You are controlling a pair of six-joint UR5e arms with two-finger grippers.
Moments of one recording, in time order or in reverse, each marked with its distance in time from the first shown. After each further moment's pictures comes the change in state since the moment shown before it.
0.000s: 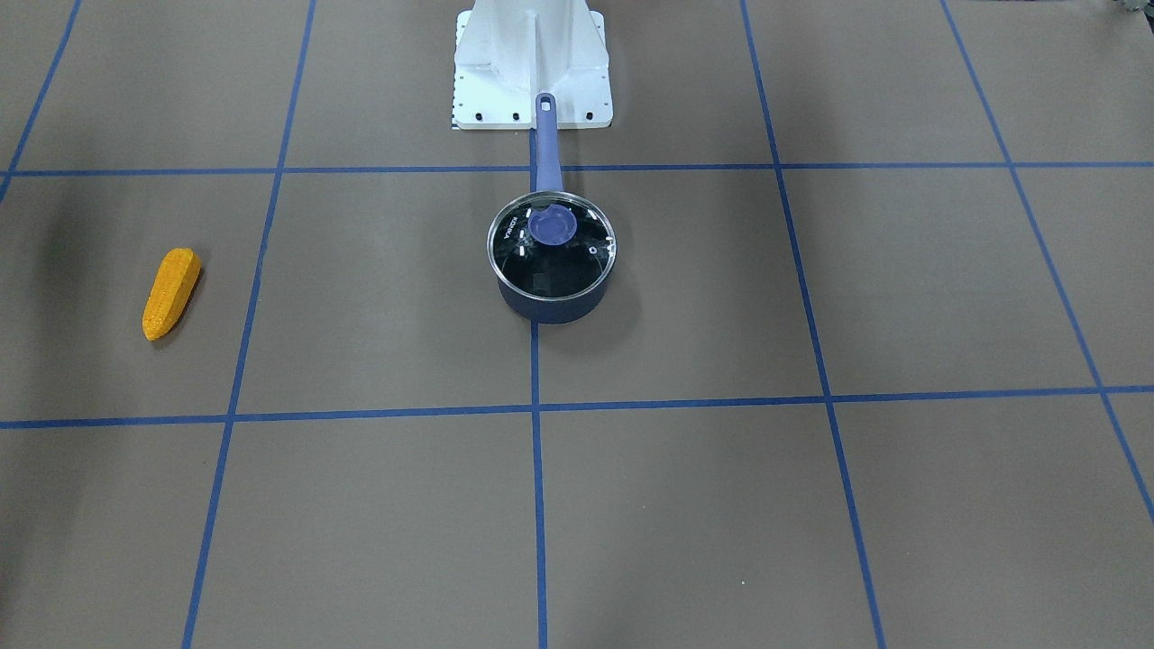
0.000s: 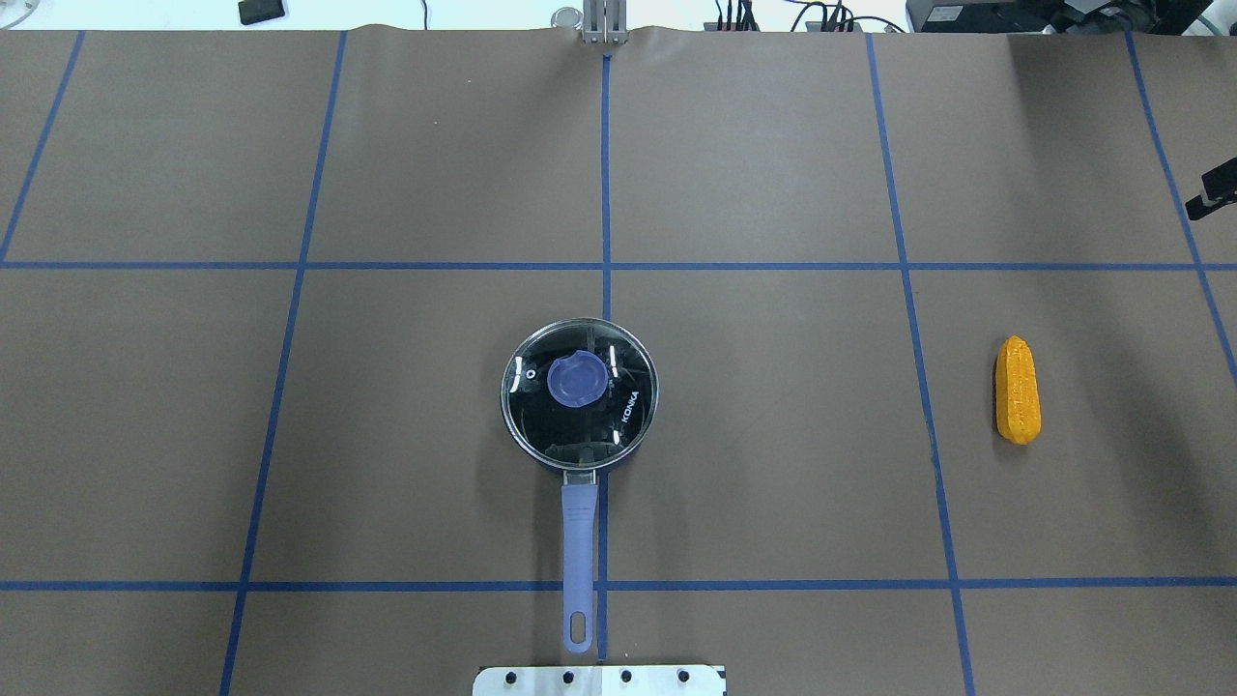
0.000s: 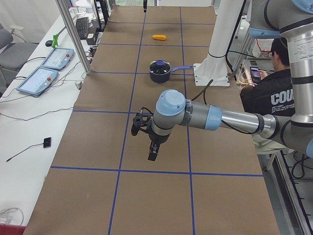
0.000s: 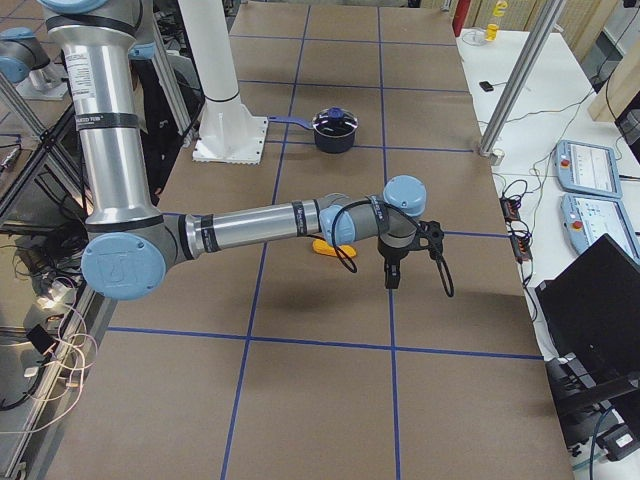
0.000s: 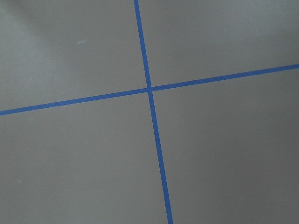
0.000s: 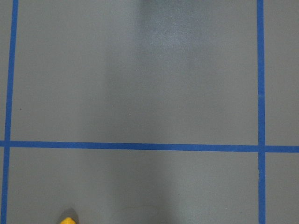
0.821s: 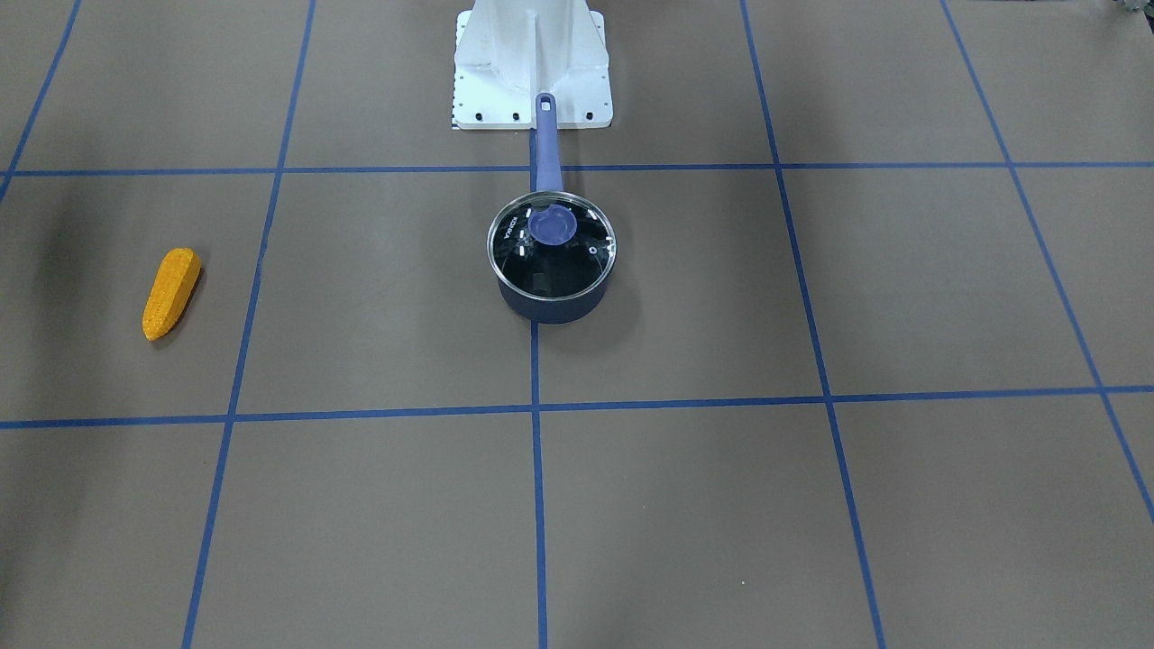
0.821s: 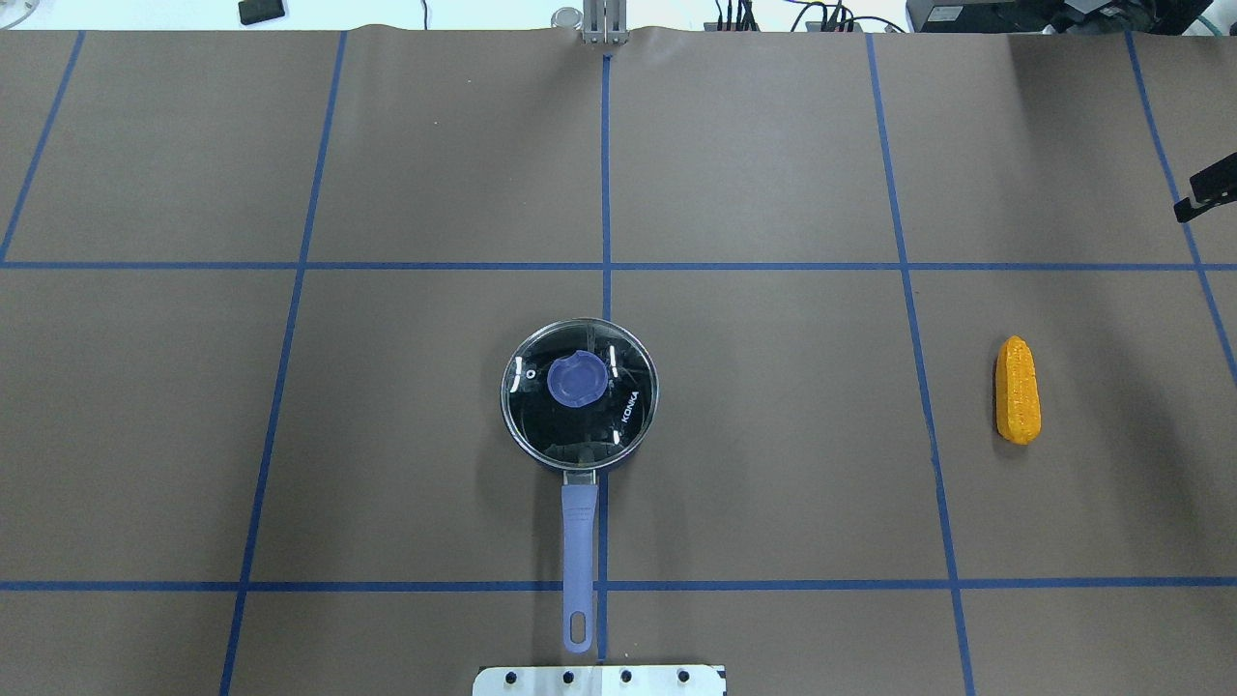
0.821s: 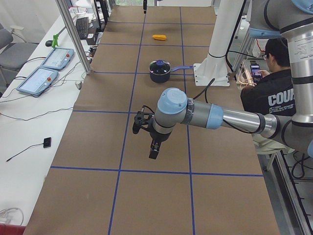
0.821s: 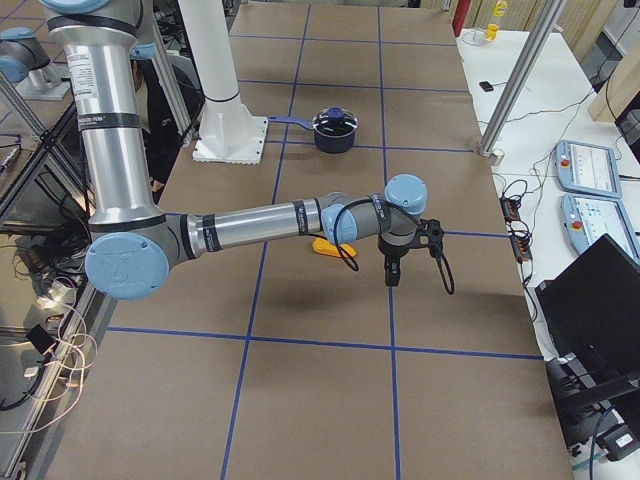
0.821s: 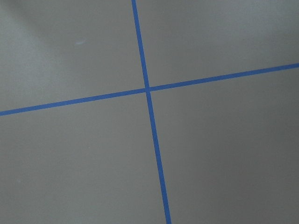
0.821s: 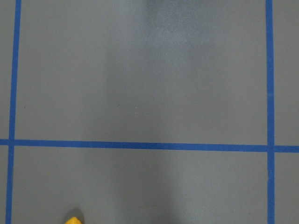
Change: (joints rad) left arm 0.001 0.004 -0.018 0.001 -0.019 -0.029; right arm -0.036 0.008 0.000 0.000 0.008 0.007
